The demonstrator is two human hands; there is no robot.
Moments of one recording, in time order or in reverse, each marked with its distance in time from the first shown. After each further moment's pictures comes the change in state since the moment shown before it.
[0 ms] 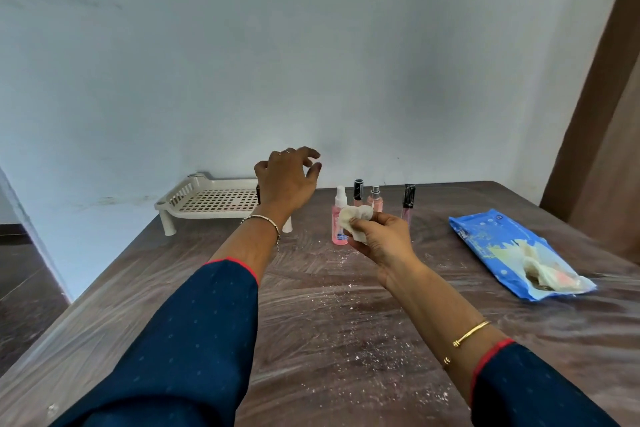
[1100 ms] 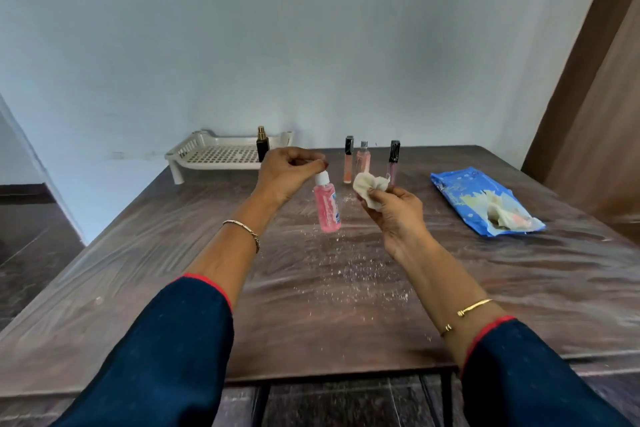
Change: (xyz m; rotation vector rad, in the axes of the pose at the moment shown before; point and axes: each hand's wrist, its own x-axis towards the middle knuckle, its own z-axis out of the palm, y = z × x) left_hand -0.103 0.035 -0.047 -0.820 -0.202 -0.305; right_hand -0.065 -0.004 -0.044 0.175 0.047 0.023
